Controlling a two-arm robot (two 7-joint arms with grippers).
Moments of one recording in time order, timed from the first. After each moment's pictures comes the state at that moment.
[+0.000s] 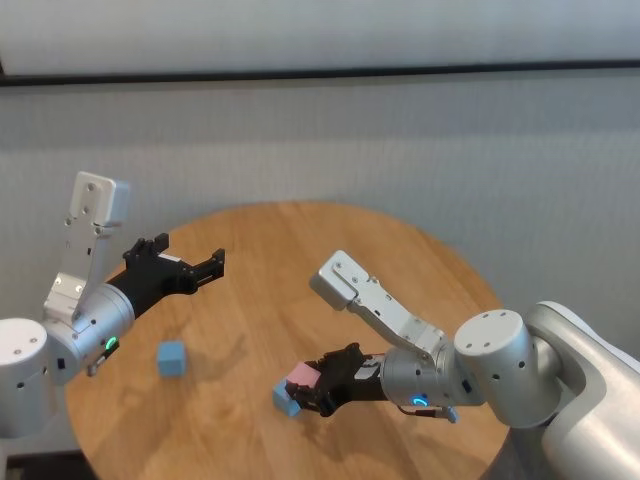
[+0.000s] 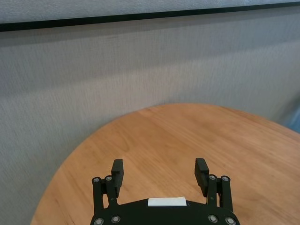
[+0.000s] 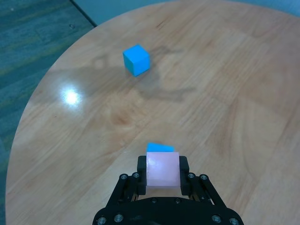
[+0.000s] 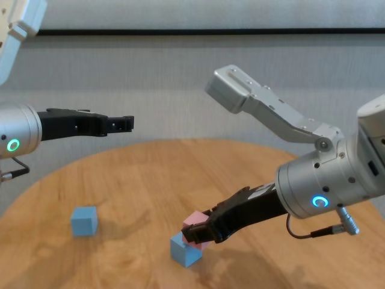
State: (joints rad) left arm -0.39 0.33 0.31 -1.32 -0.36 0.20 -0.25; right arm 0.55 0.29 -0.68 -1.28 0.17 0.58 0.56
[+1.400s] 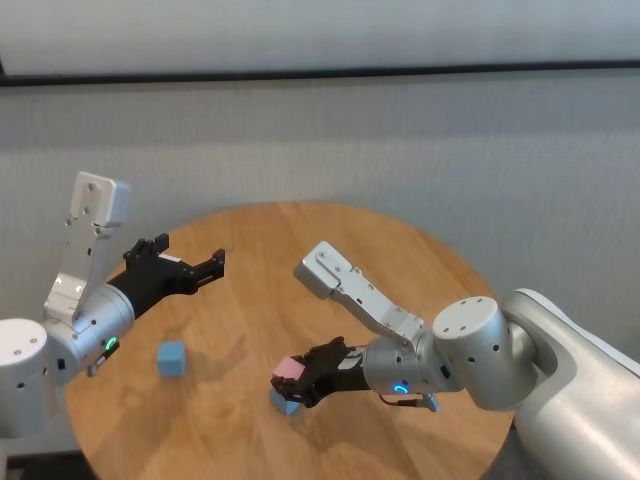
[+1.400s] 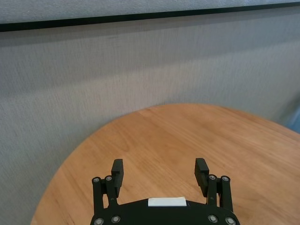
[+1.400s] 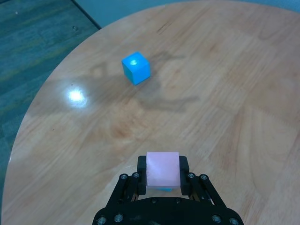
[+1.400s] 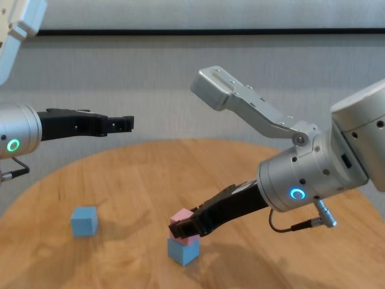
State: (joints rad) left arm -0.39 0.33 0.31 -1.32 -0.36 0.20 -0.25; right arm 0.61 0.22 -0.69 -1.17 0.17 0.58 0.57
